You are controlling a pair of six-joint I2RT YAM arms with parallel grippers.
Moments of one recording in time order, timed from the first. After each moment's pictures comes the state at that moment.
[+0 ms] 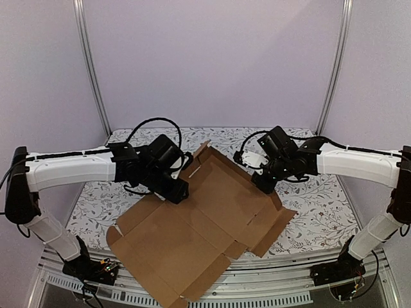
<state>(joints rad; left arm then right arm) -0.94 1.57 1.16 -0.64 -0.12 -0.32 0.80 1.53 1.15 -0.55 0.09 -0.30</state>
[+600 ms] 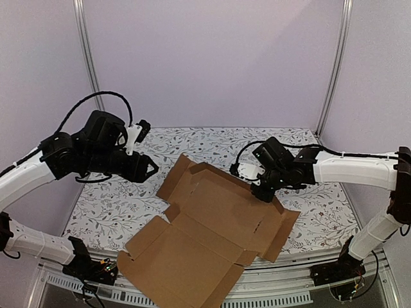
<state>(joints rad) -0.84 1.14 1.15 -0.77 -0.13 -0.30 0.85 1.54 1.09 -0.52 0.16 -0.36</state>
